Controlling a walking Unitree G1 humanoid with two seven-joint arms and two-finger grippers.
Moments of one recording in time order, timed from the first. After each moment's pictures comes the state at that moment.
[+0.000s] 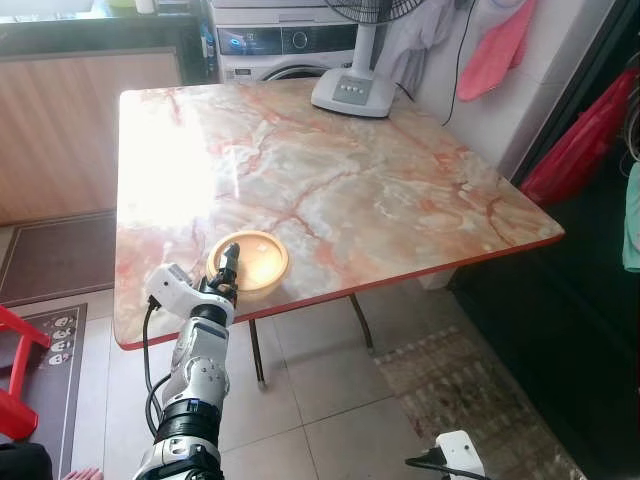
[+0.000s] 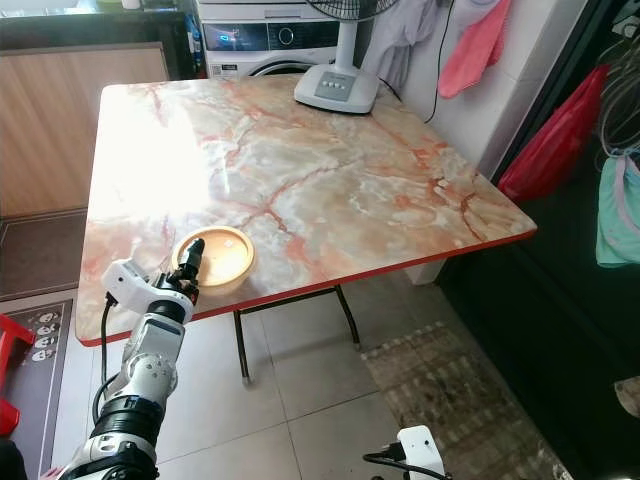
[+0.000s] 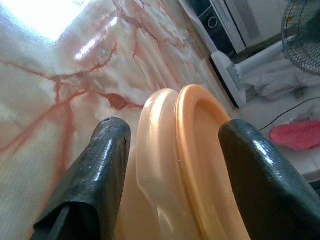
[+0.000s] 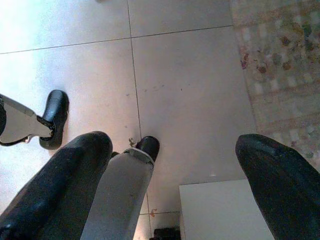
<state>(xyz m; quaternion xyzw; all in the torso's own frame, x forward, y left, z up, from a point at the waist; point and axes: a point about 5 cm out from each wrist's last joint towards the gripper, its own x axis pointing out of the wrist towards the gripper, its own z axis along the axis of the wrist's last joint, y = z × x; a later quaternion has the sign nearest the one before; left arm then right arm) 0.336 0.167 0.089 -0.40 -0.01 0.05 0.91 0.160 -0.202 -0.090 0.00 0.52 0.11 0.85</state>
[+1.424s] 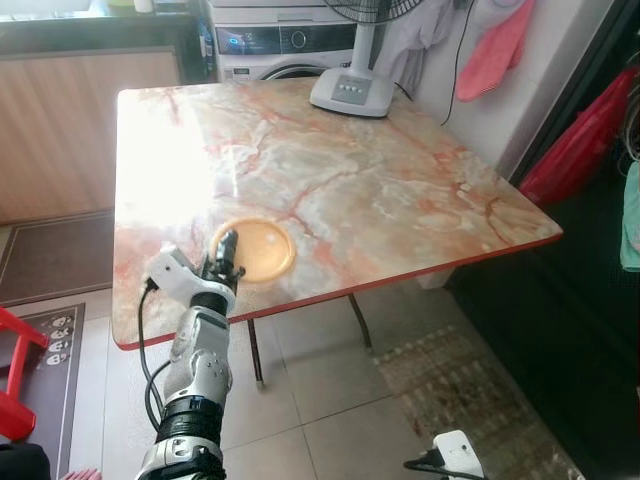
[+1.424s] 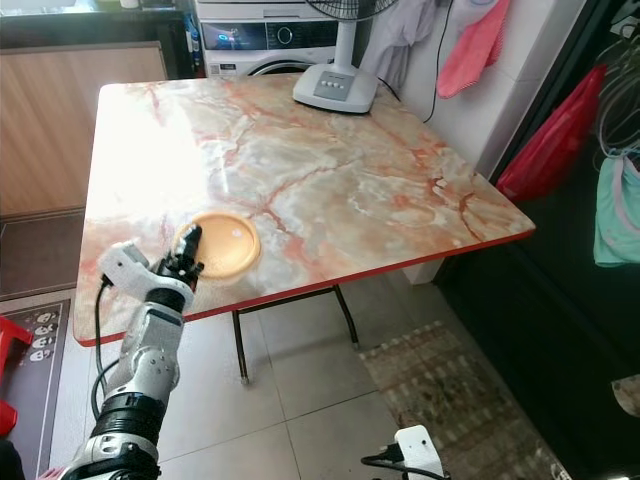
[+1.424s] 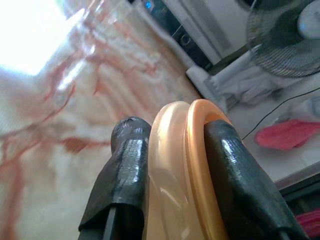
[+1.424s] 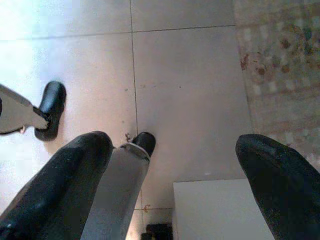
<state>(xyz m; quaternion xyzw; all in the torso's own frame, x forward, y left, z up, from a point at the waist) 0.337 0.166 0.118 -0.36 -0.07 0.02 0.93 0.160 -0.202 -0.090 -0.03 0.52 0.13 0.84</state>
